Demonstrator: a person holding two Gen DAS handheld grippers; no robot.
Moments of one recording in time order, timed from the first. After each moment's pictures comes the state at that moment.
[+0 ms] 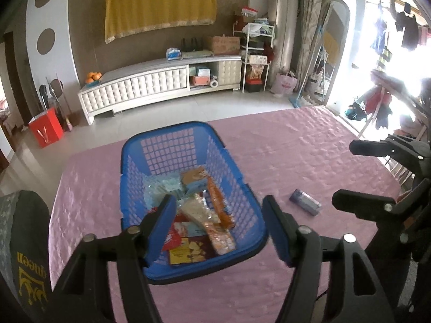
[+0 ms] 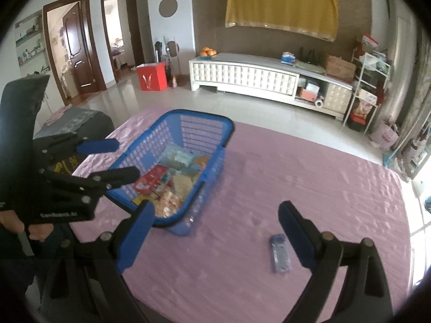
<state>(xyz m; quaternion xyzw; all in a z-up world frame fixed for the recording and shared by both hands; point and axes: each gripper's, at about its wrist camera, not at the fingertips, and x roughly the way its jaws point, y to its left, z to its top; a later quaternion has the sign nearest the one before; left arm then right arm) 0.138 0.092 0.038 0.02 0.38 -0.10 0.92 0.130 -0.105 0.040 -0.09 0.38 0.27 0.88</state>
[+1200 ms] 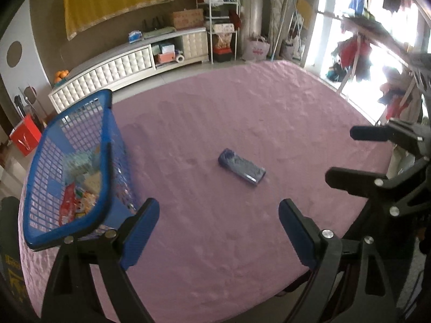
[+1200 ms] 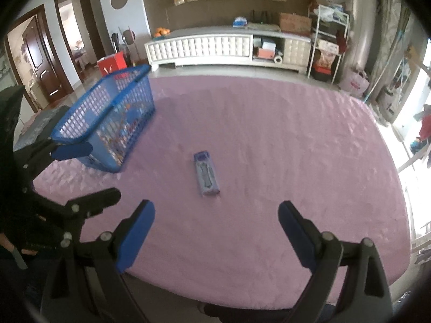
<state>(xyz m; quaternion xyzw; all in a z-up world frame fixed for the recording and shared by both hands) 0.131 -0.067 -0.047 0.08 0.44 -0.14 0.88 0.117 -0.238 -0.043 -0.05 0.46 0.19 0.87</state>
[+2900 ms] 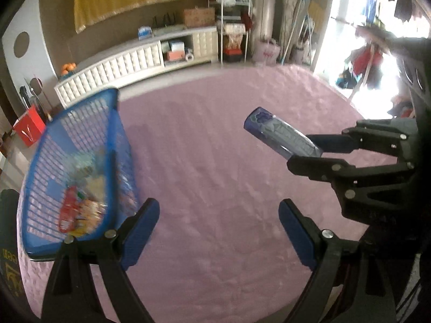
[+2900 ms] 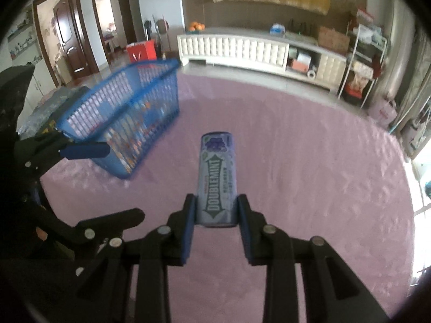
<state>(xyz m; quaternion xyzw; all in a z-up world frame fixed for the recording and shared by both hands) 0.143 -0.044 -0.030 0.05 0.43 -0.12 0.89 0.141 -0.205 -0.026 -0.11 0.43 0.27 0.86</state>
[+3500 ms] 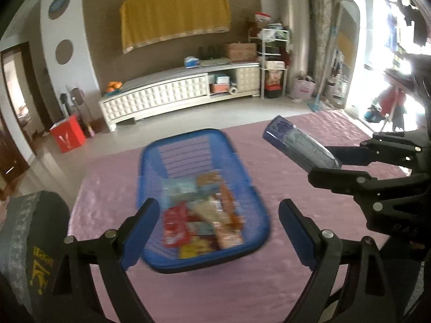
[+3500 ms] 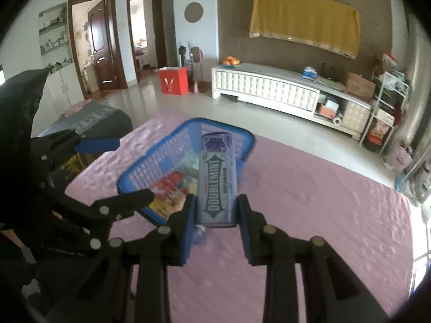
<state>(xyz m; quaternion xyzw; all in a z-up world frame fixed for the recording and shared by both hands) 0.118 0.092 0.052 0.05 0.36 -0.02 0.93 0.131 -0.081 0.050 -0.11 0.35 0.34 0.87</state>
